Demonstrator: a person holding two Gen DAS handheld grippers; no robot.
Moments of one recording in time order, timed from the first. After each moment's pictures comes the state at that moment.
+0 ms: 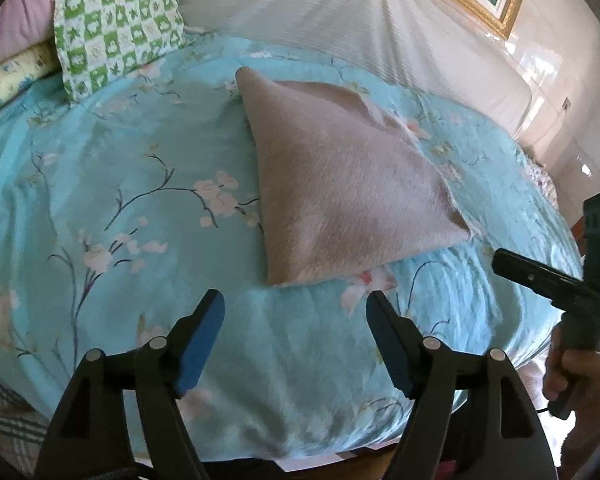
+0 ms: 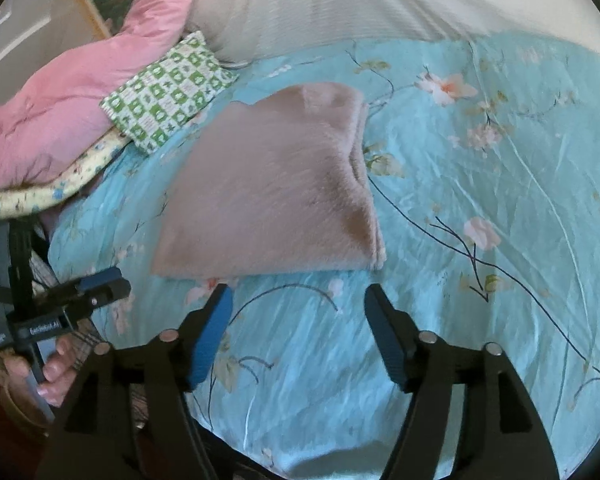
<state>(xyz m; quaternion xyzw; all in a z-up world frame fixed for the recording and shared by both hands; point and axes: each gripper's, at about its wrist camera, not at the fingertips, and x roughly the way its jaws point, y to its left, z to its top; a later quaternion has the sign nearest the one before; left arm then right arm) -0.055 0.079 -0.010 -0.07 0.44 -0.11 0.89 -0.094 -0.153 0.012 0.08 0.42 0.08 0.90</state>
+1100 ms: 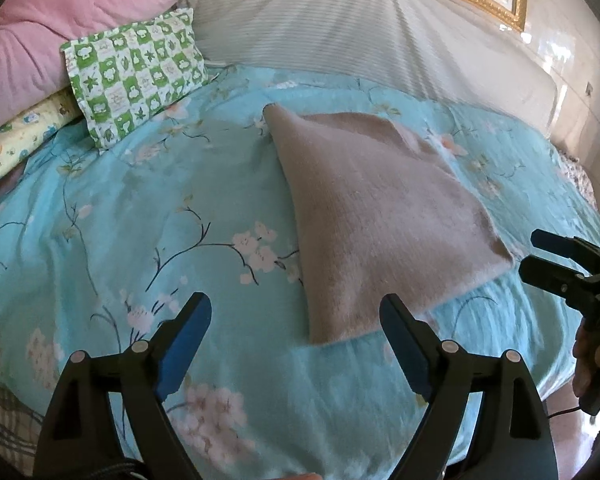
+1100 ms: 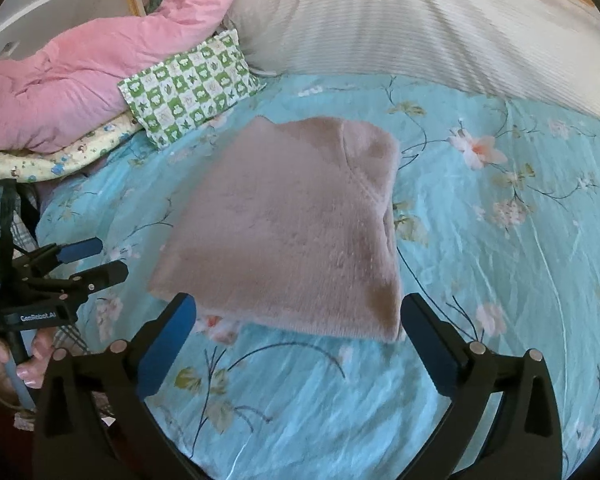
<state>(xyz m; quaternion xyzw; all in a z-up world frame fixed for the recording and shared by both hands) -0.024 0.075 0.005 -0.01 0.41 -0.05 0.91 -0.053 -0.124 0.024 0.00 0.40 0.09 0.91</state>
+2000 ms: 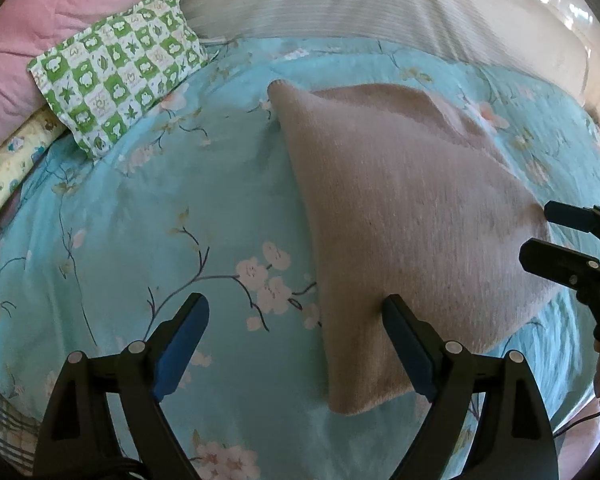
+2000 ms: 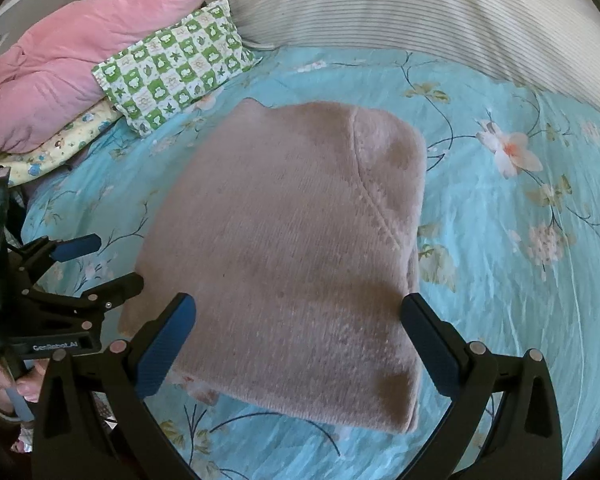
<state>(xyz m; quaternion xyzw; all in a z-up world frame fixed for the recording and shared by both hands) 0.044 0.059 -0.007 0.05 0.47 0.00 0.88 0.022 -0.116 0.012 -0.01 0.45 0.10 0.89</state>
